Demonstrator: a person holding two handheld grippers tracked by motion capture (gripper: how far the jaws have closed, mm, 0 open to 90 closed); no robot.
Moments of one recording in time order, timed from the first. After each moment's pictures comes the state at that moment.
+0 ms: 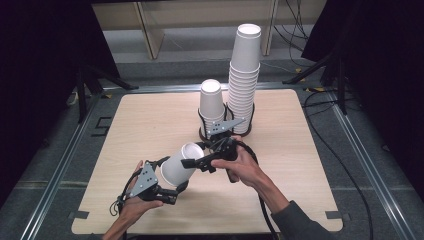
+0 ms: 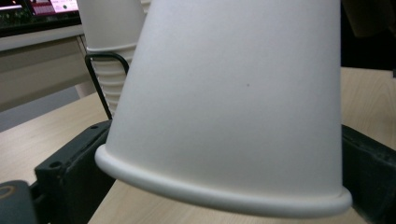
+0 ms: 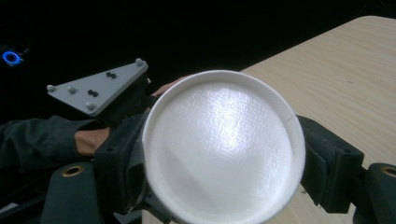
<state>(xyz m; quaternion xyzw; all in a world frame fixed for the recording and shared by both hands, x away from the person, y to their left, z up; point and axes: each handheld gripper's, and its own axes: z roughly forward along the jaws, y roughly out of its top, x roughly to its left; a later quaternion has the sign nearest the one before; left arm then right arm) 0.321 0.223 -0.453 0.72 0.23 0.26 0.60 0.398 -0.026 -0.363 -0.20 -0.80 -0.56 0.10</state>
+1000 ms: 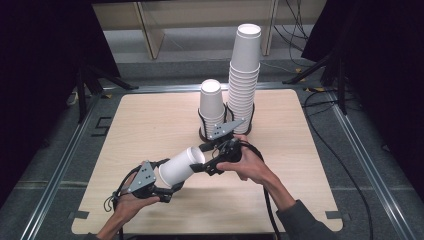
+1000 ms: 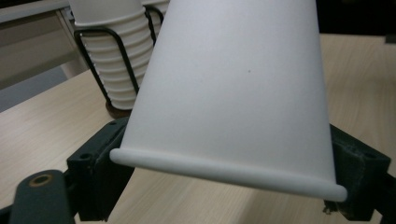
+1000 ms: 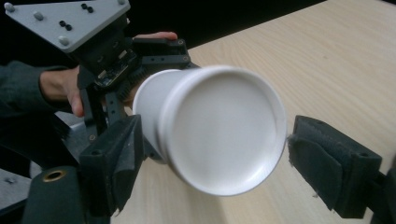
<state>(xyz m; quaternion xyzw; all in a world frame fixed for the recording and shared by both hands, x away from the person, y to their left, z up) 0.325 0.234 -0.448 0.79 0.22 0.23 0.52 0.400 -0.037 -0.366 -0.16 -0.85 -0.49 0.03</state>
